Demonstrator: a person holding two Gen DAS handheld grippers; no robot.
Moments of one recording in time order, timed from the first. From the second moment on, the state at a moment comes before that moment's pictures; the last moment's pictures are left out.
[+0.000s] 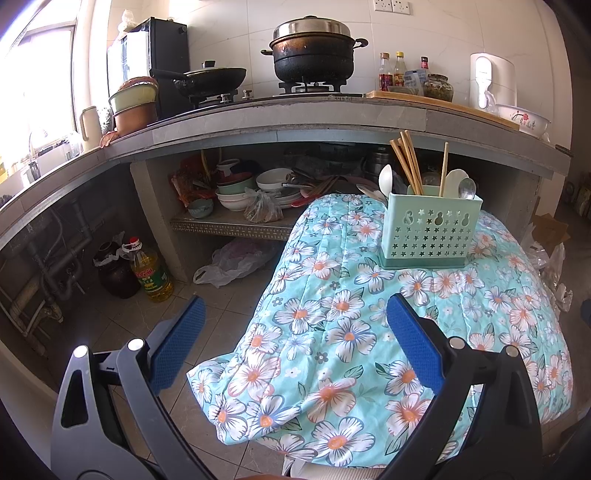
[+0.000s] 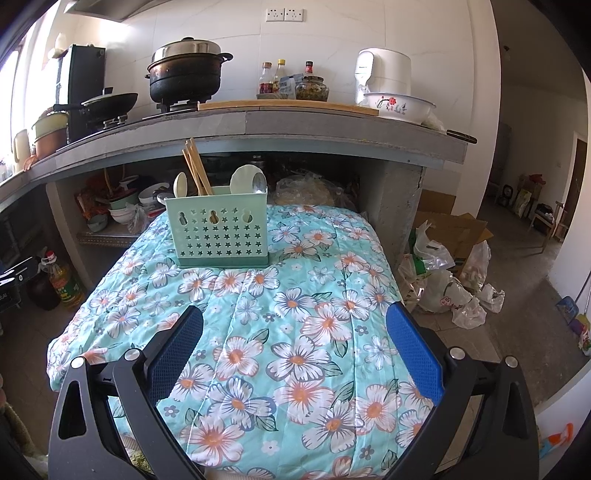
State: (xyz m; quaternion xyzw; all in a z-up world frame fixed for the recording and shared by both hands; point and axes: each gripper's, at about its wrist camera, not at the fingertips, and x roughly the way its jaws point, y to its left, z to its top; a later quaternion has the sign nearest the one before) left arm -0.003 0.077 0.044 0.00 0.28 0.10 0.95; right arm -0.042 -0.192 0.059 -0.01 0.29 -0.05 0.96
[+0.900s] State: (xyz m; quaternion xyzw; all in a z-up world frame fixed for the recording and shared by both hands) left arm -0.003 0.077 0.044 0.00 0.28 0.10 0.95; right arm -0.041 -0.191 0.059 -0.01 0.29 -0.05 0.95
